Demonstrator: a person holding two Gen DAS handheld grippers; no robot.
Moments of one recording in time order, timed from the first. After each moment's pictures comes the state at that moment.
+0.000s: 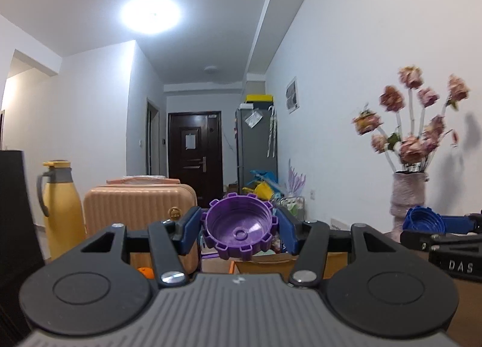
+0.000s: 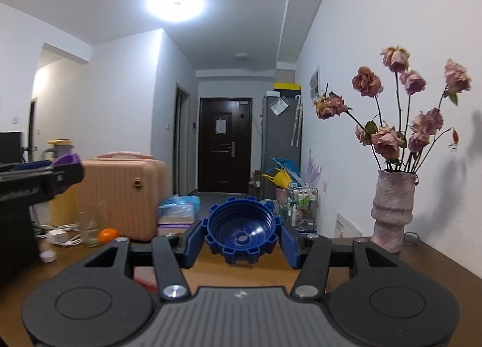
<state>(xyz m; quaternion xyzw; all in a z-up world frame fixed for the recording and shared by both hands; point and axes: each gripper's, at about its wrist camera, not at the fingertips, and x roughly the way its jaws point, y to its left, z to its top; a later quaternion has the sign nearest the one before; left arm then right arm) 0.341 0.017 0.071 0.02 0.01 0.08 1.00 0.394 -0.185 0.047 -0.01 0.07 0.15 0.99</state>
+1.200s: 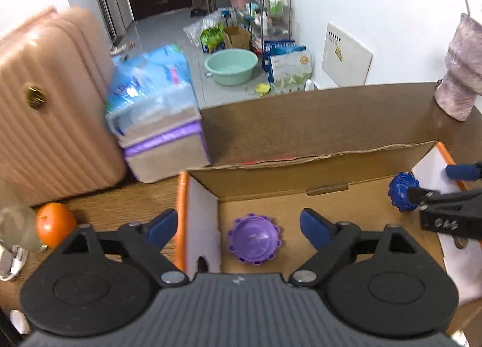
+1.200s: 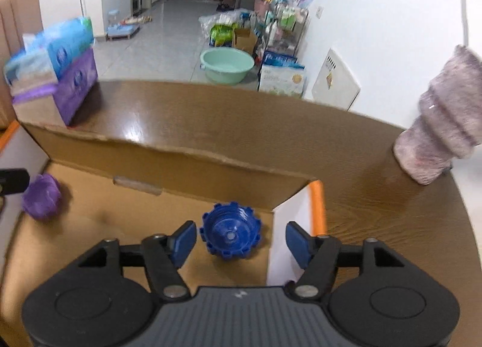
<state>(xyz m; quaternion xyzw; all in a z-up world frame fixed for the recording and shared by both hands) 0.676 0.046 0.029 0.03 0.44 0.04 0.89 0.720 -0.144 -0.010 -0.11 0.44 0.07 0.89</state>
